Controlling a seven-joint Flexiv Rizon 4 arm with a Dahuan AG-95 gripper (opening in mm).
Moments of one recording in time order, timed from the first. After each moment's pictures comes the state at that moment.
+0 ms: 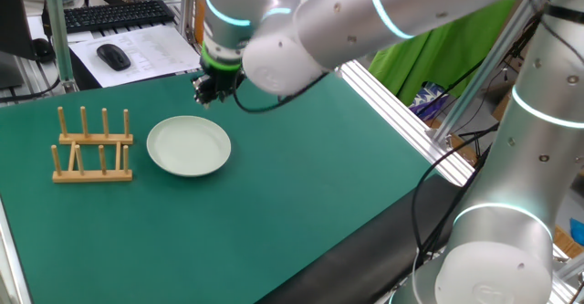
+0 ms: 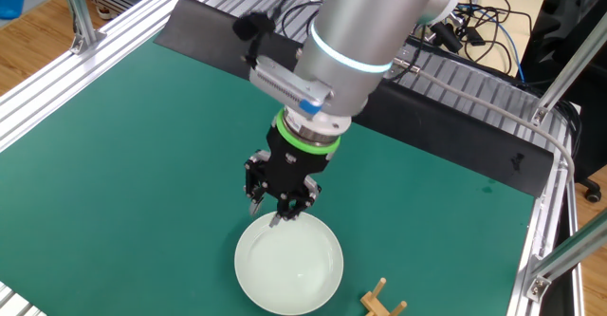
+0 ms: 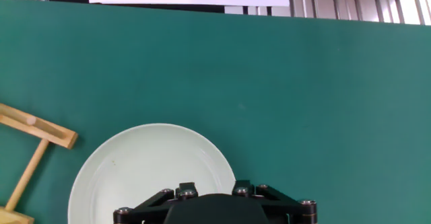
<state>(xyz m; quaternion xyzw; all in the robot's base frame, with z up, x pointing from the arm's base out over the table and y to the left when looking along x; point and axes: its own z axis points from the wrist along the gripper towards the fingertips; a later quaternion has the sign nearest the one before) 0.622 0.072 0.153 -0.03 0.99 -0.06 0.14</state>
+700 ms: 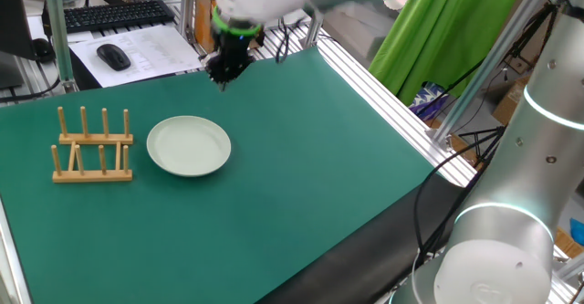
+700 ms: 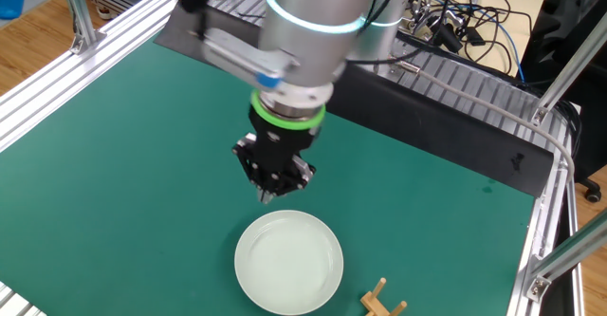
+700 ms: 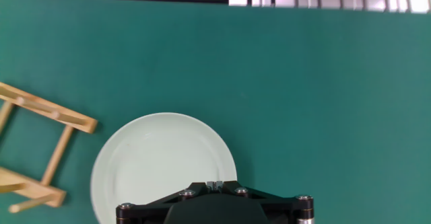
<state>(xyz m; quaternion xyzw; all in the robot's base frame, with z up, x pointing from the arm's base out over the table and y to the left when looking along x) 0.613 0.063 0.196 -0.01 1.00 0.00 0.06</state>
